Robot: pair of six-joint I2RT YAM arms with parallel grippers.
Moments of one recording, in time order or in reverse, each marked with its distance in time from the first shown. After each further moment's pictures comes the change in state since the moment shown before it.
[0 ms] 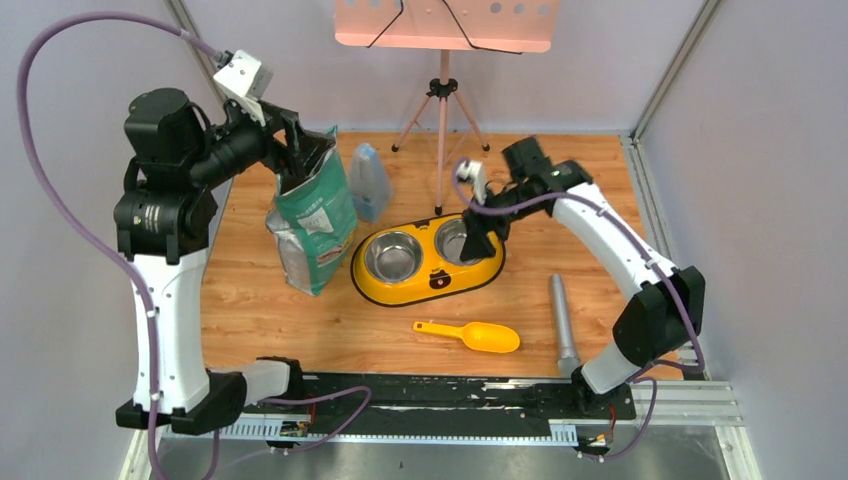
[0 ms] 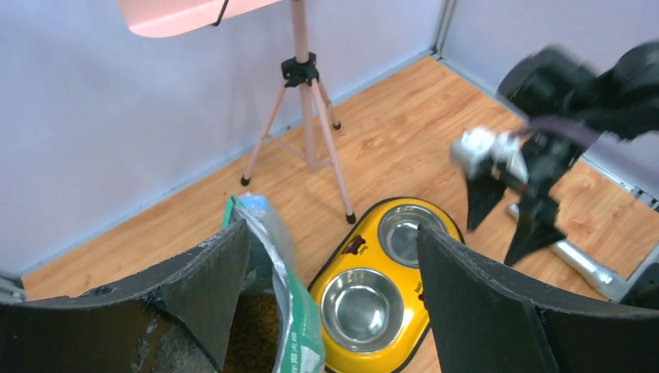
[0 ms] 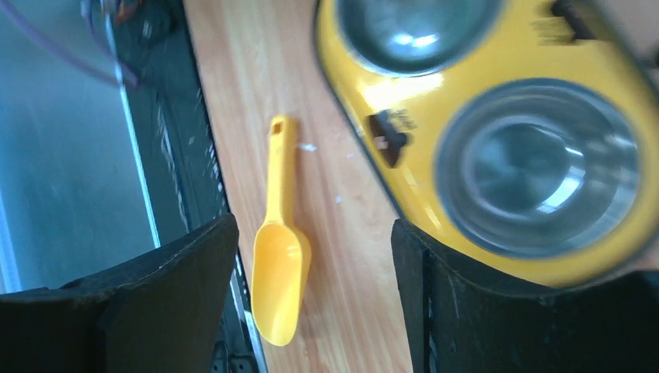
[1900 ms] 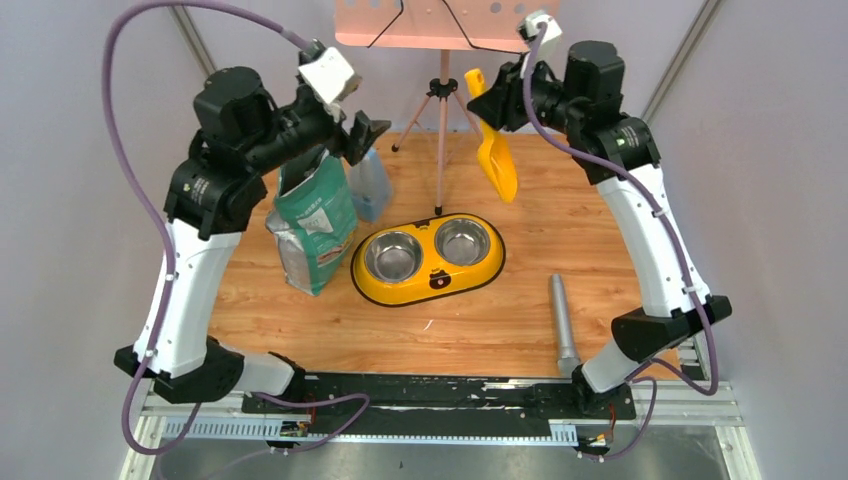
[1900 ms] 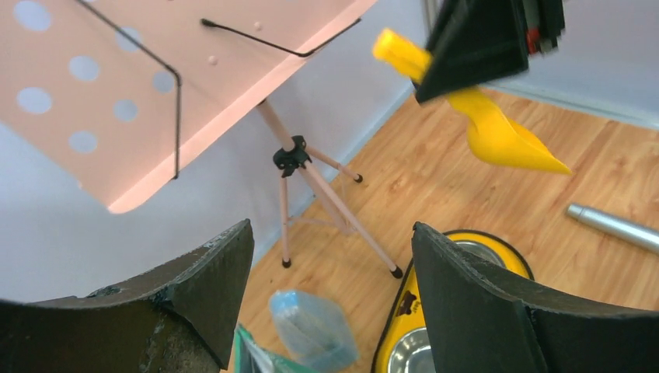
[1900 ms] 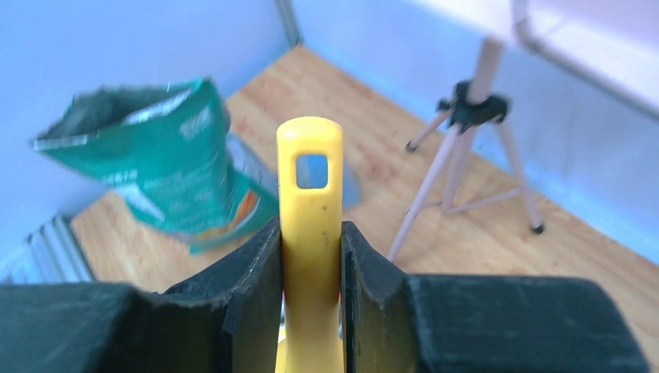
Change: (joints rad) left arm -0.378 0.134 0.149 0.090 -0.225 0.257; right arm 0.010 0.023 0.551 0.312 0.371 0.517
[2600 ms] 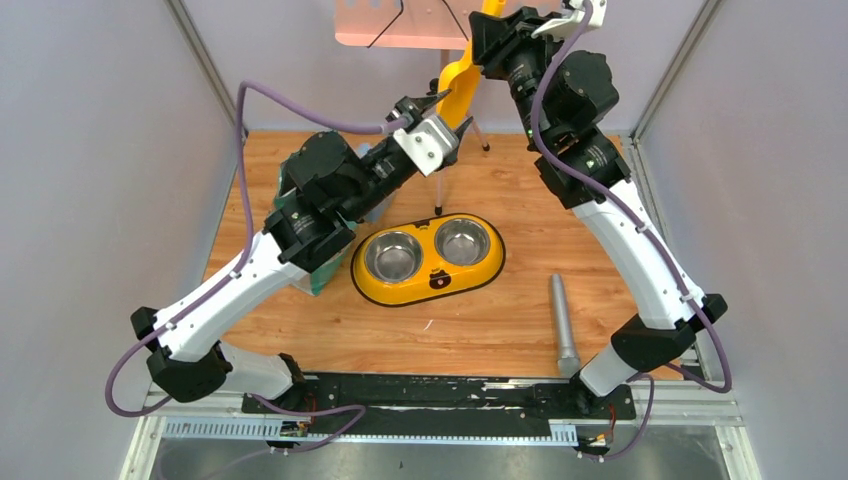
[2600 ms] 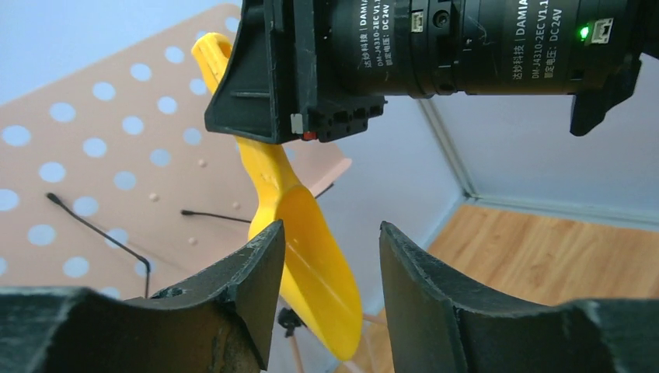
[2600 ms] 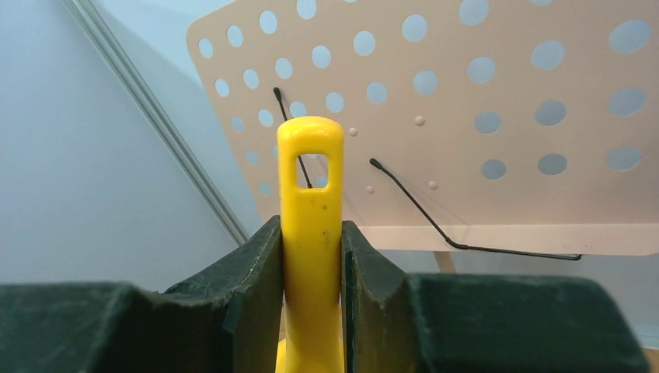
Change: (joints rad) left arm -0.484 -0.040 -0.448 0.764 -0.361 0.233; right arm 0.235 -0.040 -0.029 0.606 0.762 0.242
